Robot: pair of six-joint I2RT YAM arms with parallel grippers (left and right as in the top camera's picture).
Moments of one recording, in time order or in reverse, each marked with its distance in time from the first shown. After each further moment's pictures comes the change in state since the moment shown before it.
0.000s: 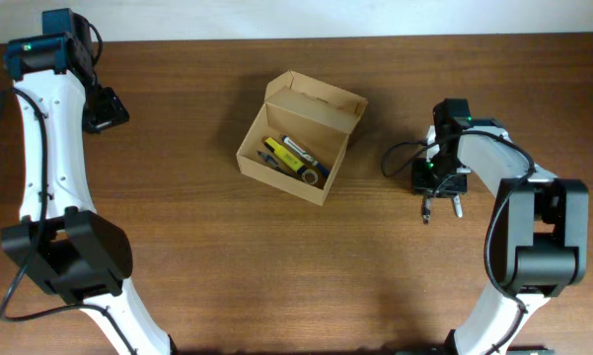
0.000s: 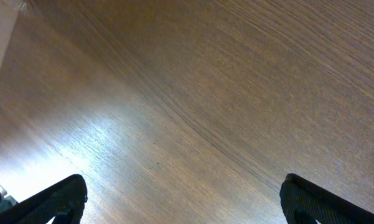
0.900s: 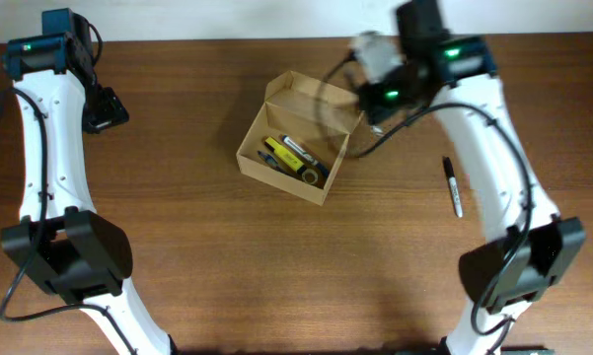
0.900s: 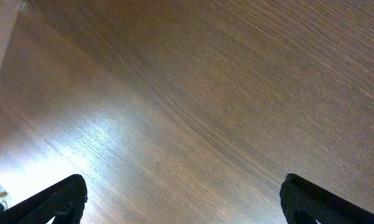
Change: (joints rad) left arm 0.000 0.000 0.000 0.000 0.000 0.000; right arm 0.297 -0.044 0.728 -0.304 -0.225 -0.460
